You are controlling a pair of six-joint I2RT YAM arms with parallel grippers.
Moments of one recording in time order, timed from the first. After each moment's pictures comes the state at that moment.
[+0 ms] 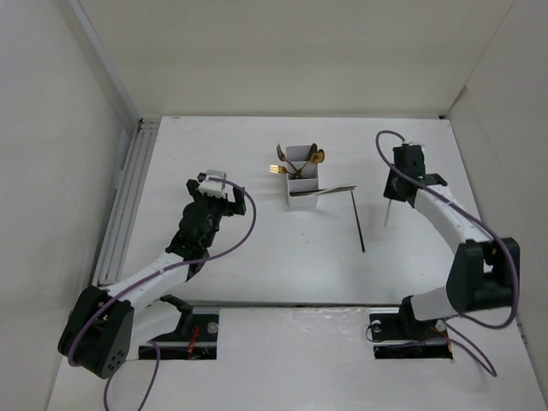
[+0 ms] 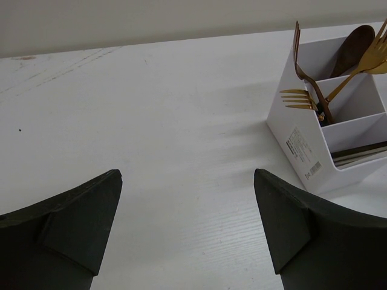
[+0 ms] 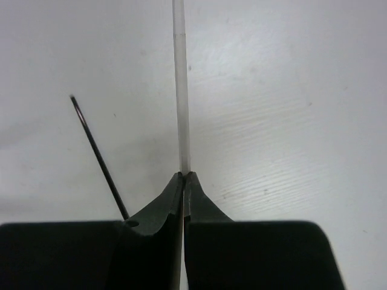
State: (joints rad) left arm -0.47 1.05 0.37 0.64 -0.24 -0.05; right arm 0.11 1.48 1.03 -0.49 0.25 0.30
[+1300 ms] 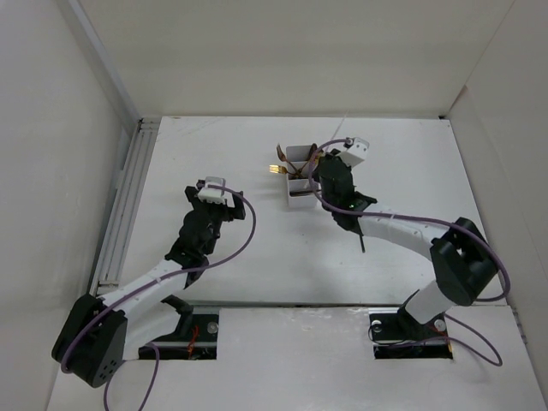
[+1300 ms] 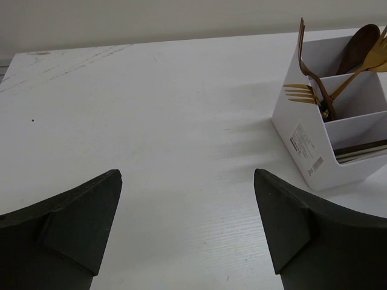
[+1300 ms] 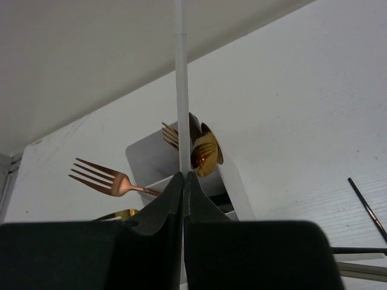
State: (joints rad) left arm -0.52 0.99 0.32 0.63 -0.33 -0.05; right arm 0.71 1.53 0.97 0.37 0.78 0.62
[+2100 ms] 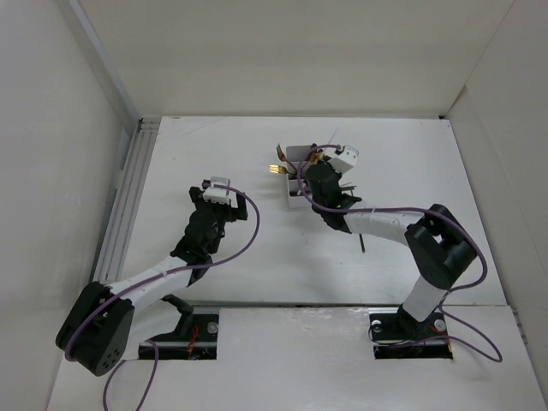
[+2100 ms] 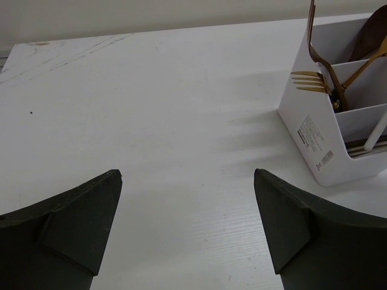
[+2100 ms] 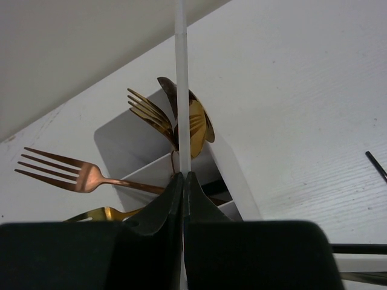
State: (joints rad) left arm -0.55 1.06 0.32 0.68 -0.37 -0.03; right arm 0.72 1.70 0.99 0.40 0.81 0.72
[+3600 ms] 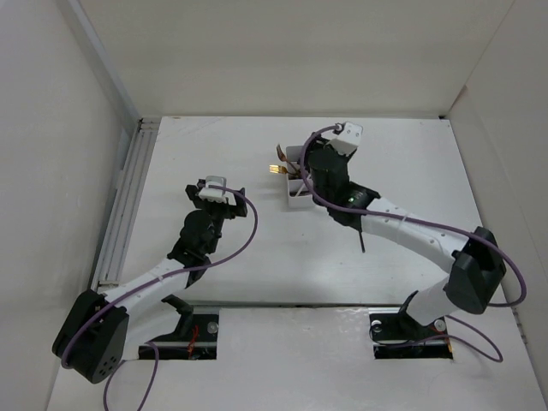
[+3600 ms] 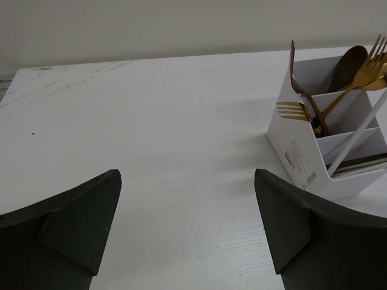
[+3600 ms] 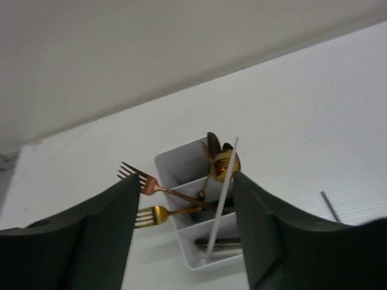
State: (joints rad) left arm -0.55 1.01 0.32 0.71 -0.36 -0.03; right arm 0.83 1.50 1.19 0.15 0.95 0.49
